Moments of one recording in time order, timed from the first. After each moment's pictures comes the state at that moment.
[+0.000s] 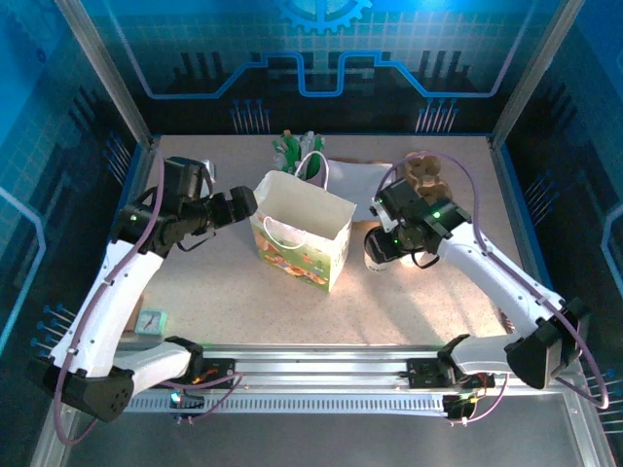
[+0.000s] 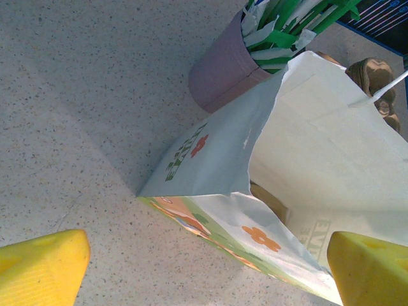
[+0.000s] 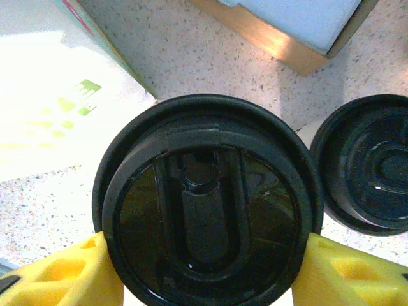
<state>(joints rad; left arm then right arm) -0.28 1.13 1.36 -1.03 0.07 -0.61 0.57 1.29 1.26 -1.14 0.08 0.17</state>
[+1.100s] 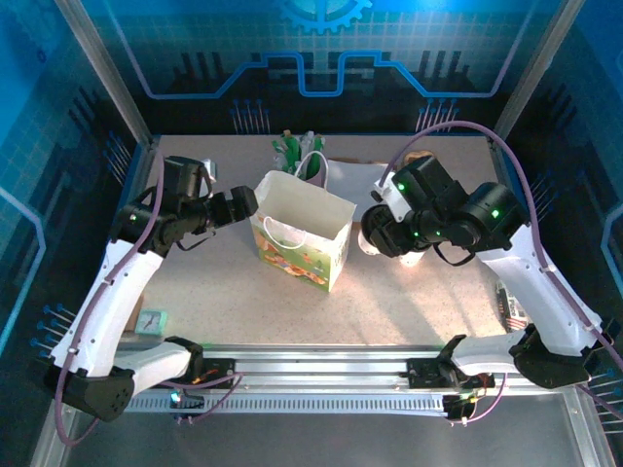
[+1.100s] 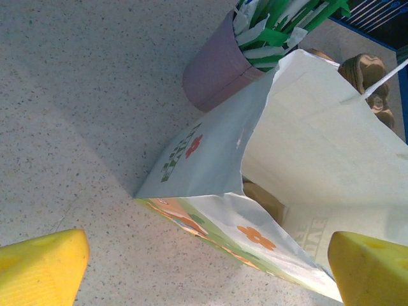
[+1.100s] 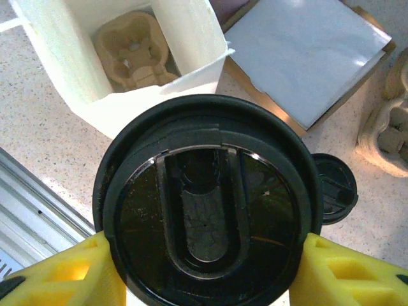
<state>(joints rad) -0.27 1.13 1.36 -1.02 0.10 -0.58 0.75 1.30 1.81 -1.52 0.12 0.06</state>
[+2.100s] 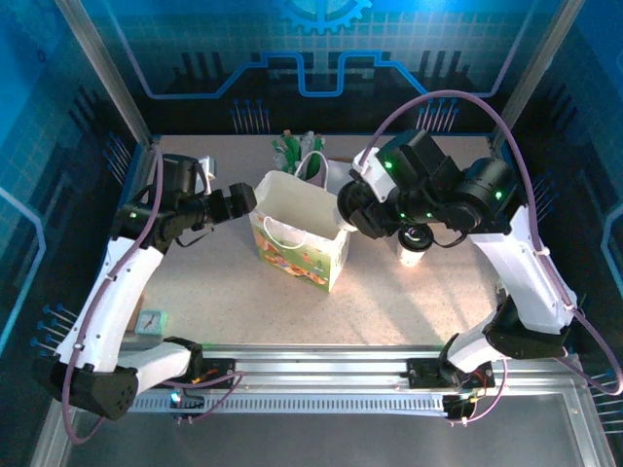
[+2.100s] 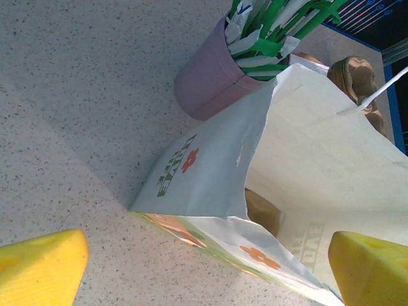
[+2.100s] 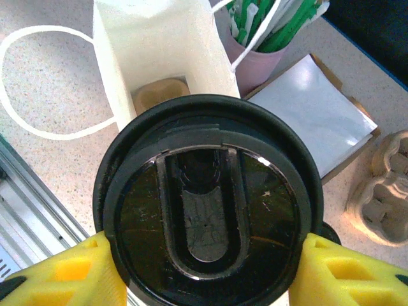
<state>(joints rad) -0.21 1.14 1.33 -0.95 0.18 -0.53 0.86 1.52 2.26 -1.62 0.15 0.02</state>
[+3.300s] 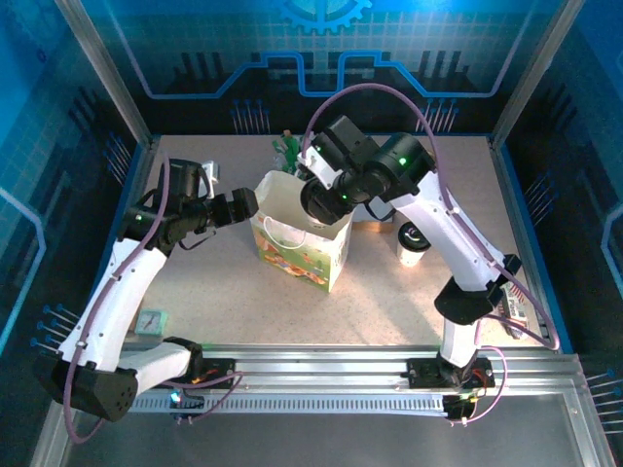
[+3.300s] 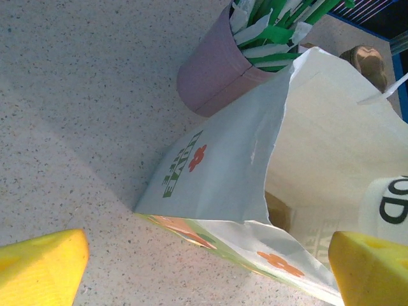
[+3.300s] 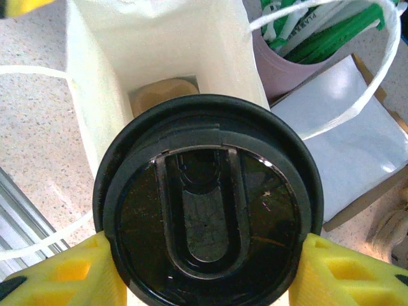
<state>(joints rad) -0.21 1.13 1.26 -0.91 0.18 -0.50 0.85 1.84 2.42 -1.61 0.12 -0.02</state>
